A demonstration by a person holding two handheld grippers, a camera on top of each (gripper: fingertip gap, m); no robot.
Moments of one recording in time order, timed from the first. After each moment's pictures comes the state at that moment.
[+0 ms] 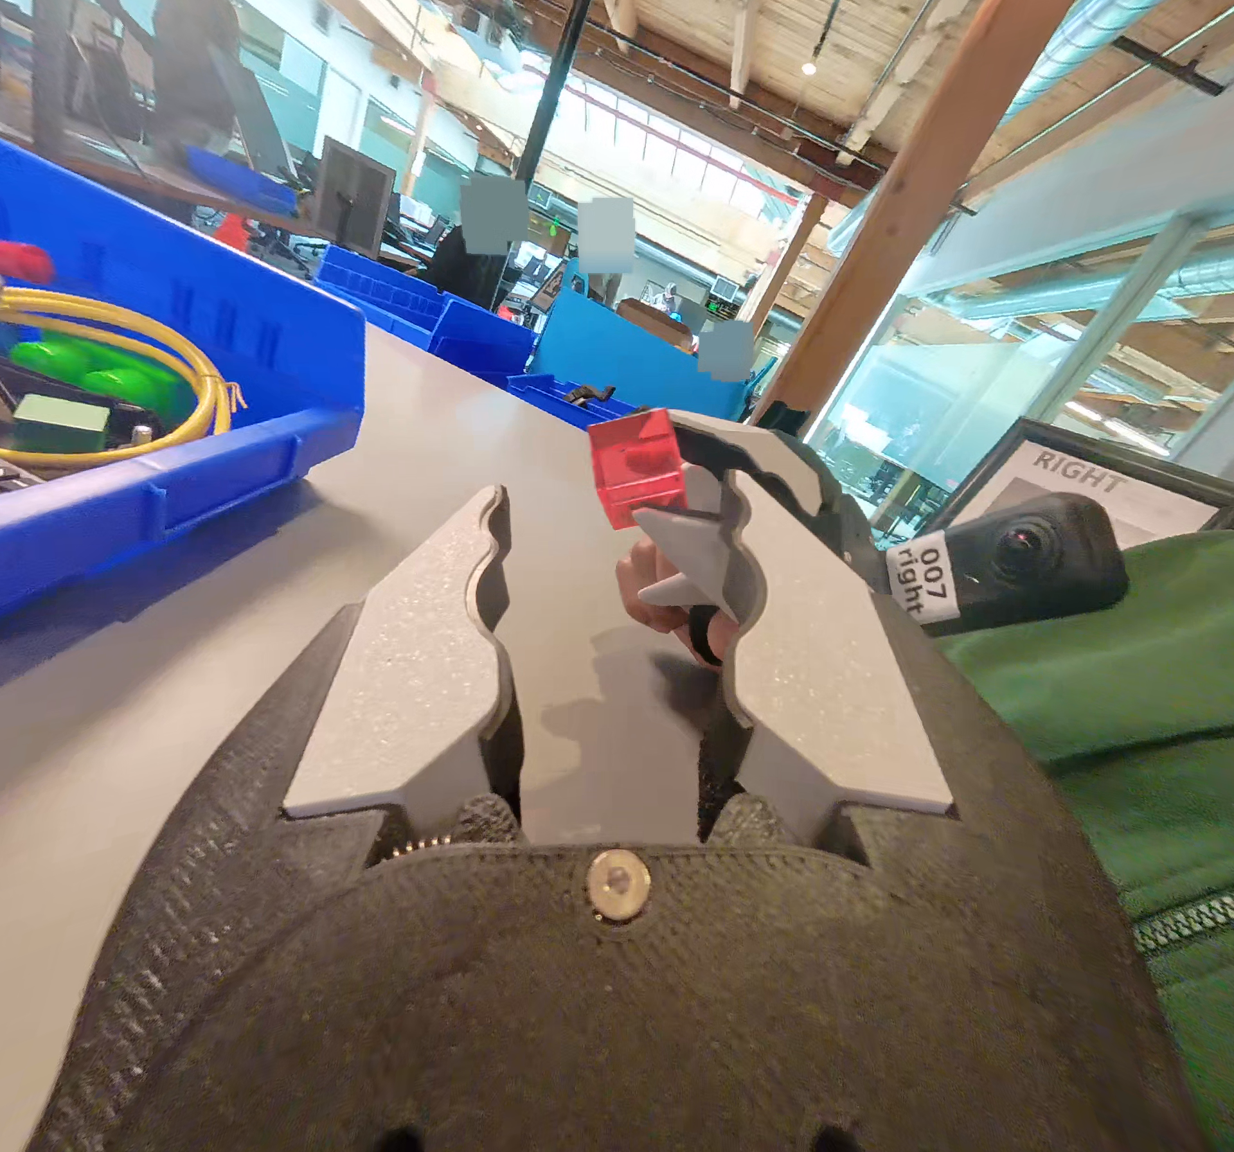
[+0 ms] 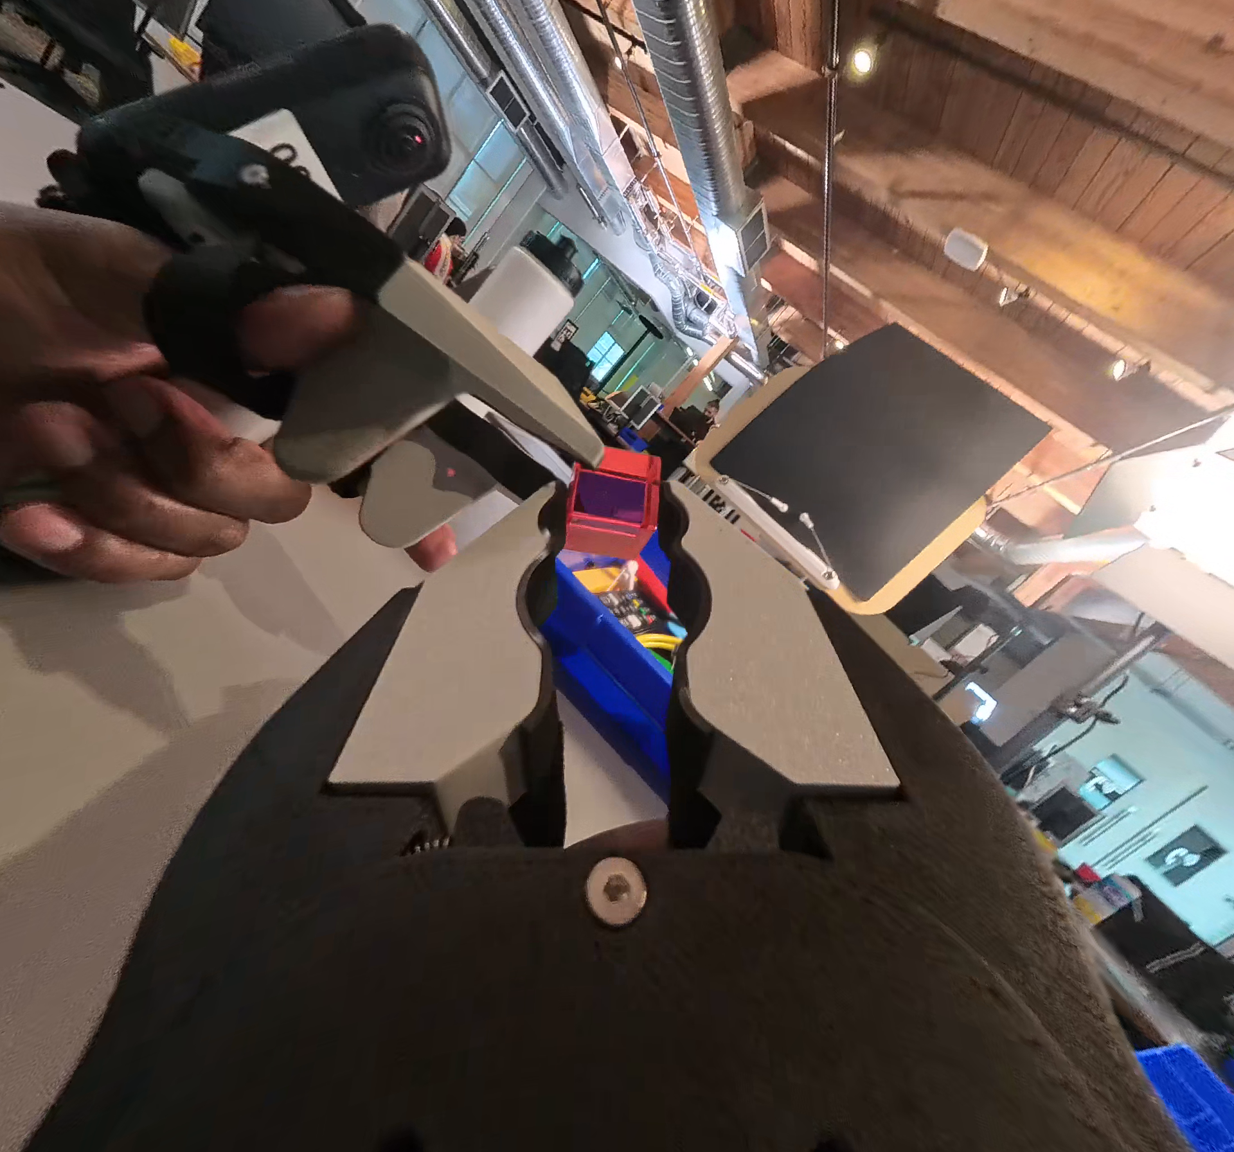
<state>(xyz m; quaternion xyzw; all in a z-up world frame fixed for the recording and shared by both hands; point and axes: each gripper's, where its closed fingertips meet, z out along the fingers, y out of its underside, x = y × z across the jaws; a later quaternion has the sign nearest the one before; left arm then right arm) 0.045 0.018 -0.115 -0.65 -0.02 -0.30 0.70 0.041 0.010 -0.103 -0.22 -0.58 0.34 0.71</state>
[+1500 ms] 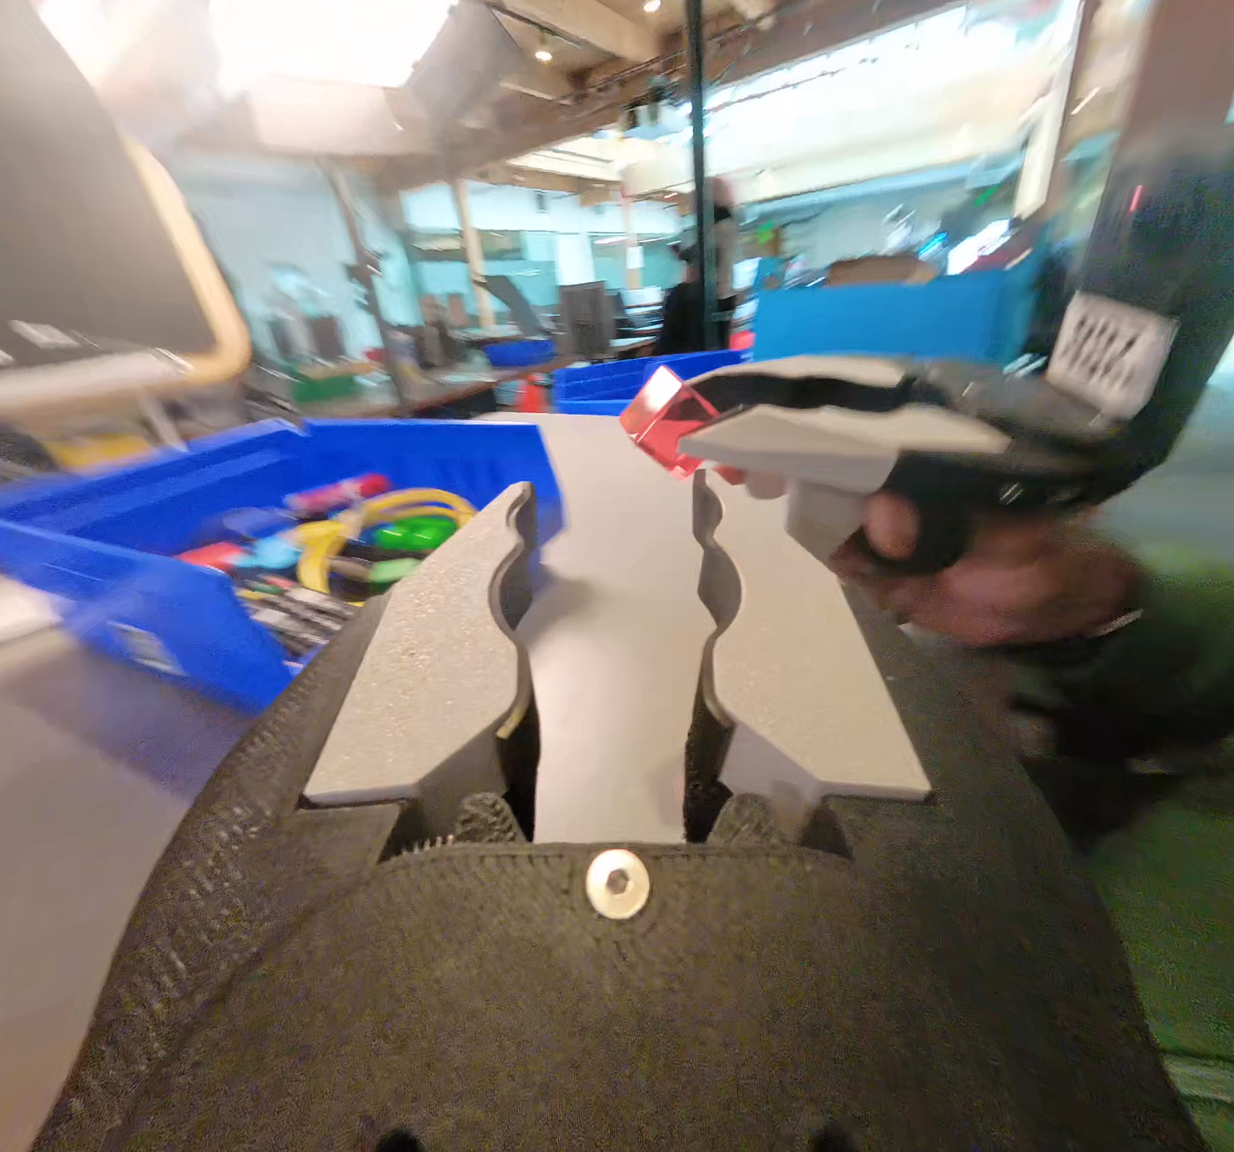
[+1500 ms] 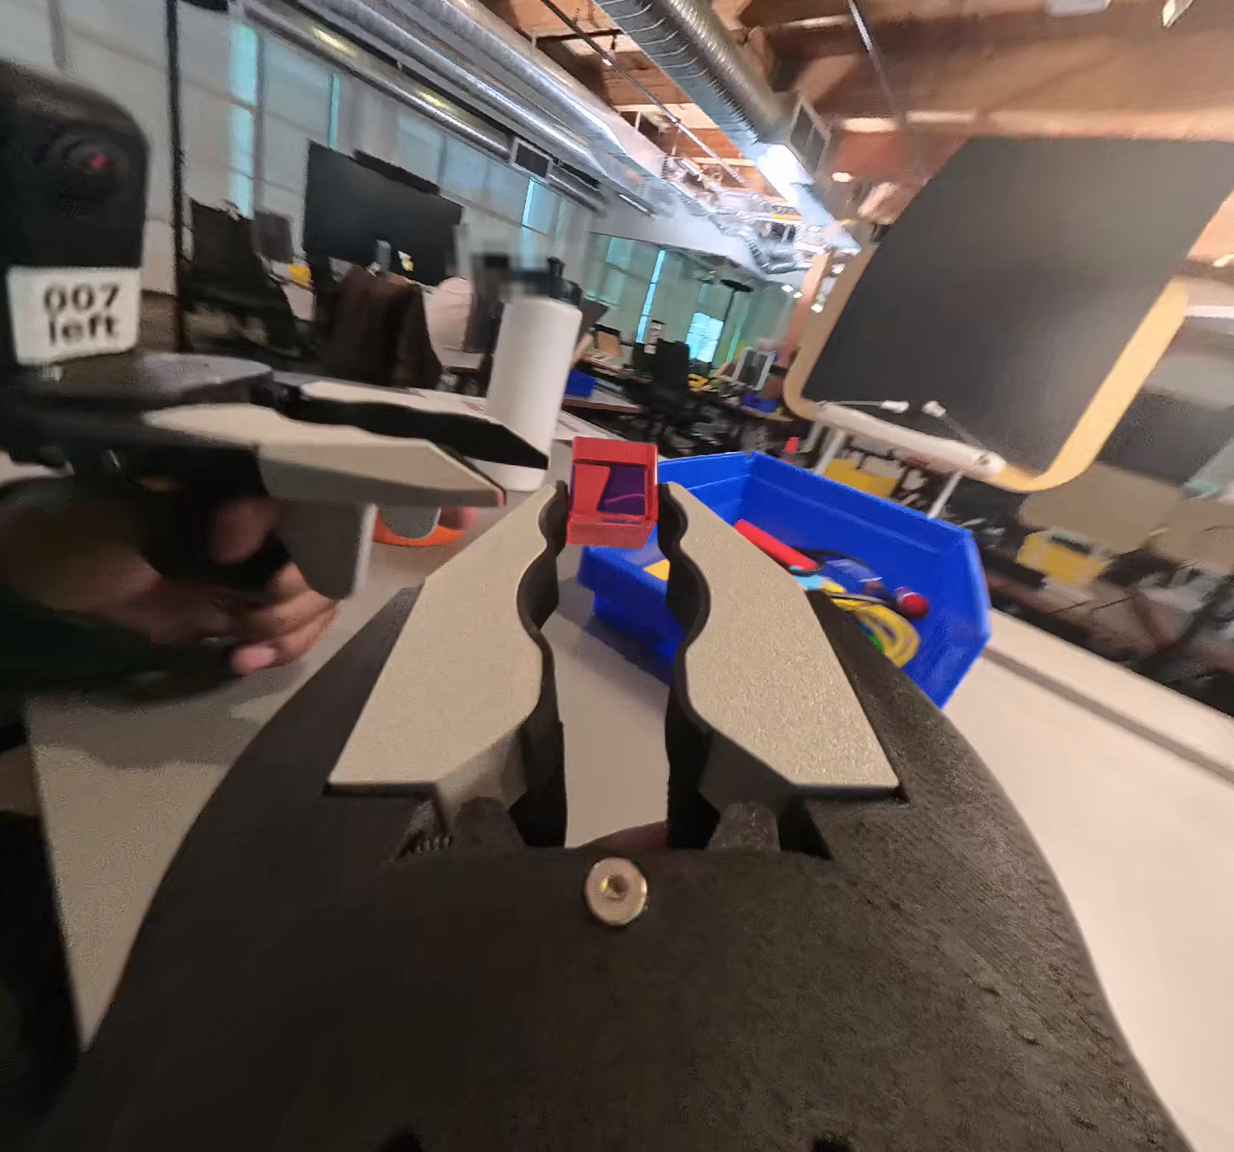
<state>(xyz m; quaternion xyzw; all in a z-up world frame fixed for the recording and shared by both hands) 0.030 0.019 -0.108 -0.65 0.05 0.01 0.75 0.040 0.042 -0.097 -0.34 -0.54 0.50 0.59</state>
